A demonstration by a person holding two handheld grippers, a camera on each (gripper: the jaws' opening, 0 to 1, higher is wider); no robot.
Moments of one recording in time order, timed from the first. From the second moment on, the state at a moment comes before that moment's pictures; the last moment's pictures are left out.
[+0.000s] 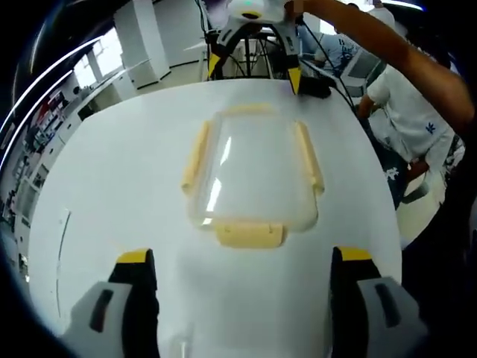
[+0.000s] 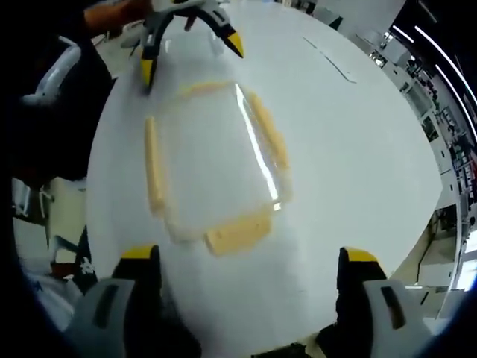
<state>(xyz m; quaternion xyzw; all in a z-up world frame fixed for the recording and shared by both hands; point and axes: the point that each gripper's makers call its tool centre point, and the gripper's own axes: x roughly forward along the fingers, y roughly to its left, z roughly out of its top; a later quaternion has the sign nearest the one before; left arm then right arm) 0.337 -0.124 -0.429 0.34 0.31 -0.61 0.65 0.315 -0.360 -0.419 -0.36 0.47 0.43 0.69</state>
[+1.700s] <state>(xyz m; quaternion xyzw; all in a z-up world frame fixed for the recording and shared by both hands) 0.336 -0.131 -0.448 0.34 0.32 -0.62 0.63 0.320 -0.359 -0.441 -0.37 0.47 0.44 0.67</state>
